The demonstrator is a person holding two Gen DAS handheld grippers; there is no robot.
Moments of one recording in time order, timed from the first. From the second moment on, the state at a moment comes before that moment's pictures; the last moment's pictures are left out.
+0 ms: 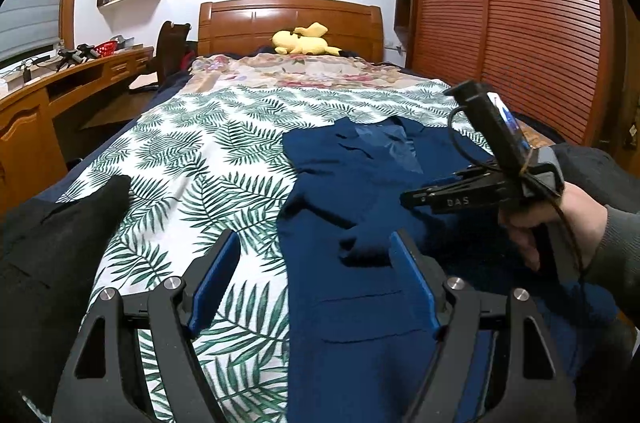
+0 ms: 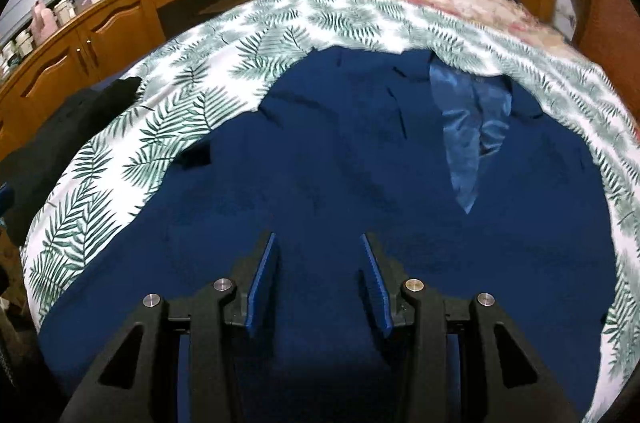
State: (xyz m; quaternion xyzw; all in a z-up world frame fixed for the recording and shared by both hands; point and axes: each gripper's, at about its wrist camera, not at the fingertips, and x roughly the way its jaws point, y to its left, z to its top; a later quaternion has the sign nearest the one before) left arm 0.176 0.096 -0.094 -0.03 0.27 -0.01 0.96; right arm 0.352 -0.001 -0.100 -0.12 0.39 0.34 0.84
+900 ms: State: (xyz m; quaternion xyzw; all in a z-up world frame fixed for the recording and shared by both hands) left arm 0.178 0.095 -0.097 -0.02 0.27 -0.01 0.96; right arm 0.245 -0.057 -0.094 -0.12 0.36 0.45 0.81
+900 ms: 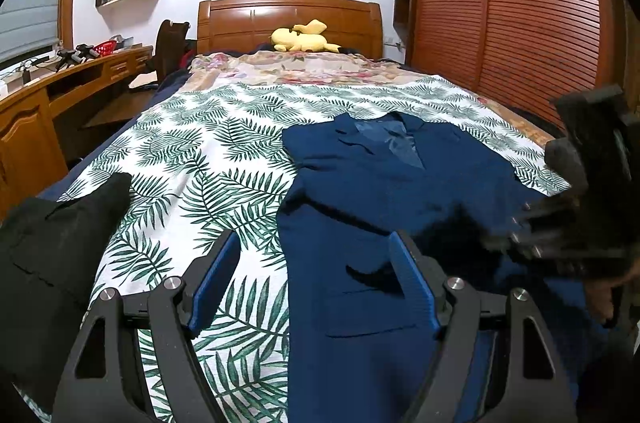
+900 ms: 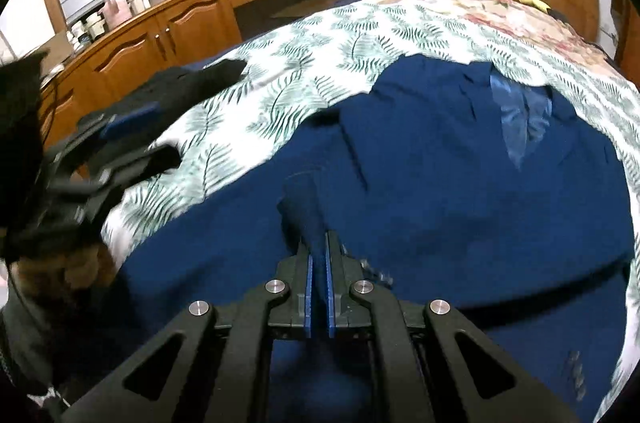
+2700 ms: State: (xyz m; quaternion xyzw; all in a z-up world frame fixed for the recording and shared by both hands) left arm 0.101 0.045 -0.110 -0.02 0.34 -0.02 0.94; right arm 0.165 -0.329 -0.106 -0.05 0.37 0.24 0.90
